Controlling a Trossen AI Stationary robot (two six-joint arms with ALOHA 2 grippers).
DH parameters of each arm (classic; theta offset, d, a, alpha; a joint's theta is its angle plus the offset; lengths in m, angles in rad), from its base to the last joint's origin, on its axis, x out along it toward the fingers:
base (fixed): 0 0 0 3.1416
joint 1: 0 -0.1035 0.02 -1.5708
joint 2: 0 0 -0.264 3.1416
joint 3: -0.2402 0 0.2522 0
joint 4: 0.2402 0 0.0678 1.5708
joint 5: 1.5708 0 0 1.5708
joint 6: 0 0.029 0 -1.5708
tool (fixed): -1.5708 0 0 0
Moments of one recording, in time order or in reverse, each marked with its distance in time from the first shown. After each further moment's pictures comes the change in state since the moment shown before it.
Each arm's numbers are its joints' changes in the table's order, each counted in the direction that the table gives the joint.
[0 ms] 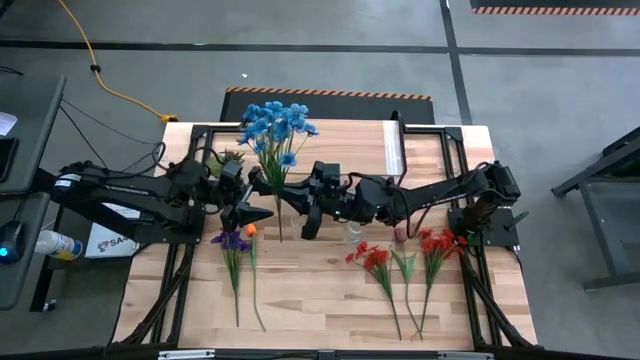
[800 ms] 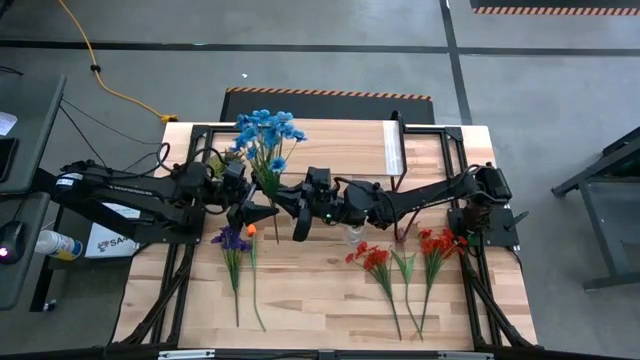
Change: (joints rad) left arm 0.000 -0.033 0.000 -0.018 0.061 0.009; right arm 0.004 -0.056 0.000 -0.008 -0.007 0.030
